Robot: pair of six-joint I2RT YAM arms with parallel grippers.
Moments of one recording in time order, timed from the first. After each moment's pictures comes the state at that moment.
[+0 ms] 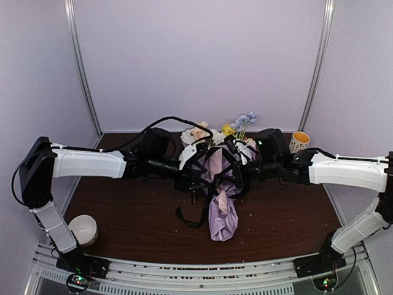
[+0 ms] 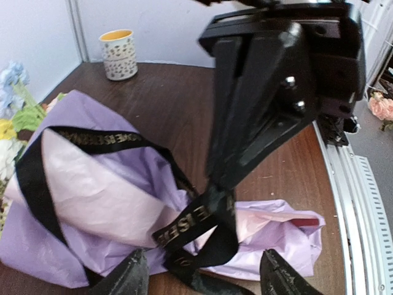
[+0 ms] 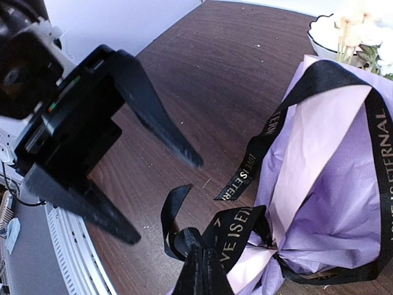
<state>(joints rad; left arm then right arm) -0.83 1.72 1.13 0.08 0.61 0.26 0.79 1.40 0.96 -0.12 -0.29 0.29</state>
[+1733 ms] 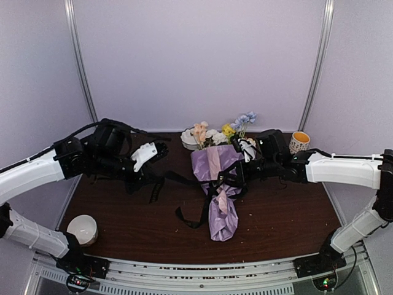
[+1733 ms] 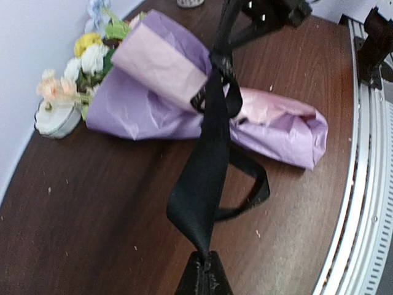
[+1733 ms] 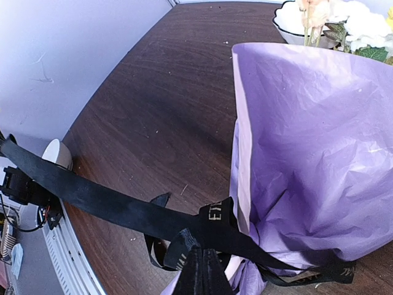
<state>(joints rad) -0.85 1.21 1.10 -0.62 0.17 0.28 0.72 1.44 0.94 -0.08 -0.28 0.37</state>
